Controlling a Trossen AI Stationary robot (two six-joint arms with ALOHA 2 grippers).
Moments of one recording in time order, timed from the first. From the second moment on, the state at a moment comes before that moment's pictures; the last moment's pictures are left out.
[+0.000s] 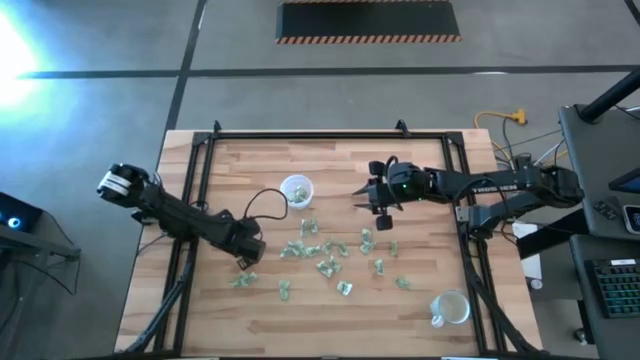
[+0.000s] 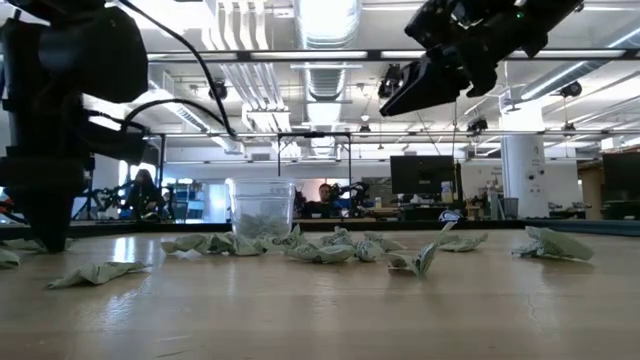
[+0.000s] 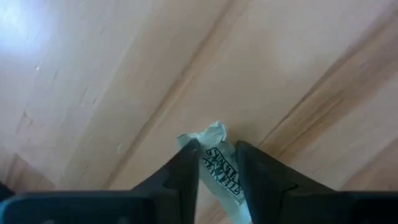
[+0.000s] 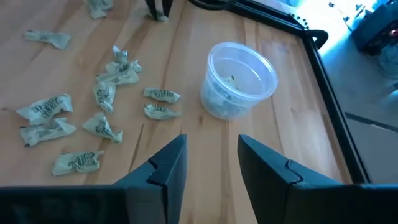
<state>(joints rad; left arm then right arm) -0.34 1.42 0.66 -0.85 -0.19 -0.96 -0.14 1.26 0.74 -0.04 -0.06 -0.34</state>
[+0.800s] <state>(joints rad) -0.30 1.42 0.79 -0.44 -0.98 -0.15 -0.14 1.27 0.73 -0.04 -0.06 -0.35</state>
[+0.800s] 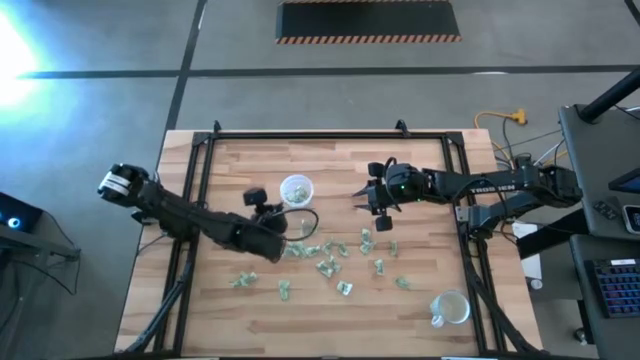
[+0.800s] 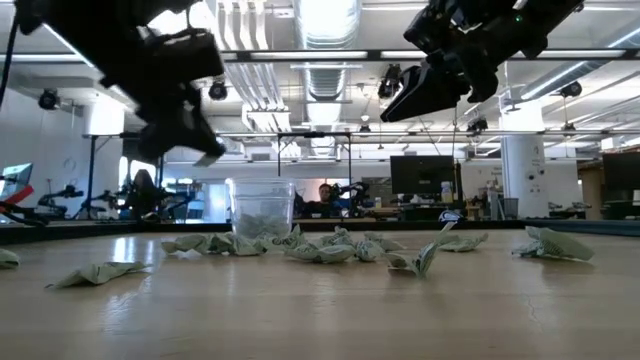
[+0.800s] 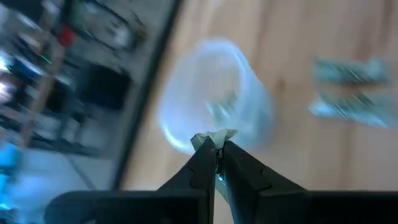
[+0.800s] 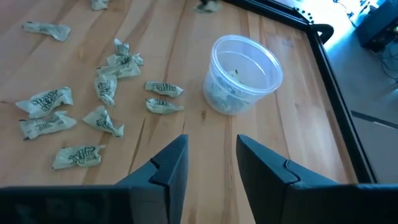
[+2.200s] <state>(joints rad) 0.10 1.42 0.80 -0.17 -0.58 0.24 -0.11 1.59 0.70 -0.13 -0.31 -0.17</state>
